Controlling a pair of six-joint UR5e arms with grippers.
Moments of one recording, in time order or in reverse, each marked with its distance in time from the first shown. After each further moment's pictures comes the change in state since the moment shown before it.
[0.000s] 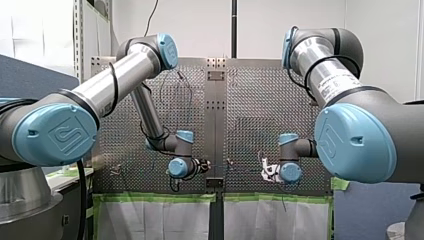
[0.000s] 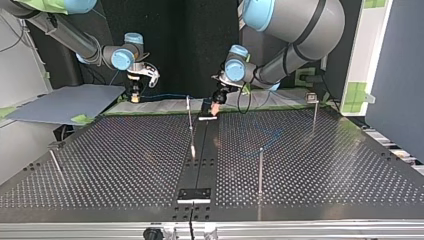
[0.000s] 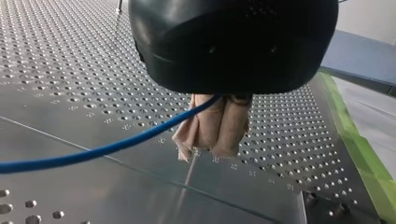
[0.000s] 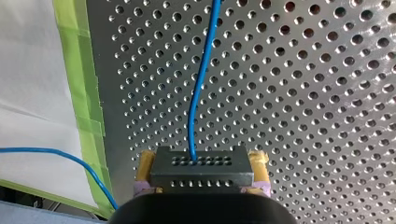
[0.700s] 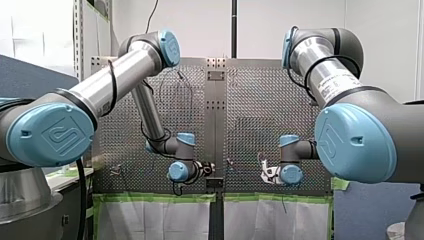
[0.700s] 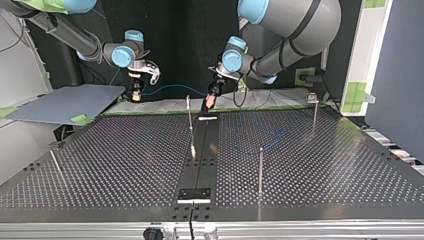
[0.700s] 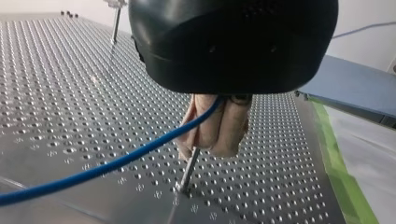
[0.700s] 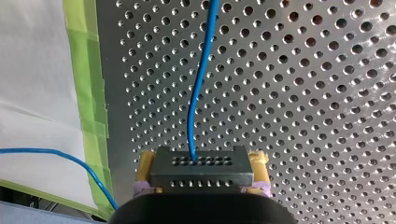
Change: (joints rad) left arm -0.041 0.008 -0.061 0.060 0.017 -0.015; right arm 0.002 -0.001 0.029 -0.033 -0.016 -0.026
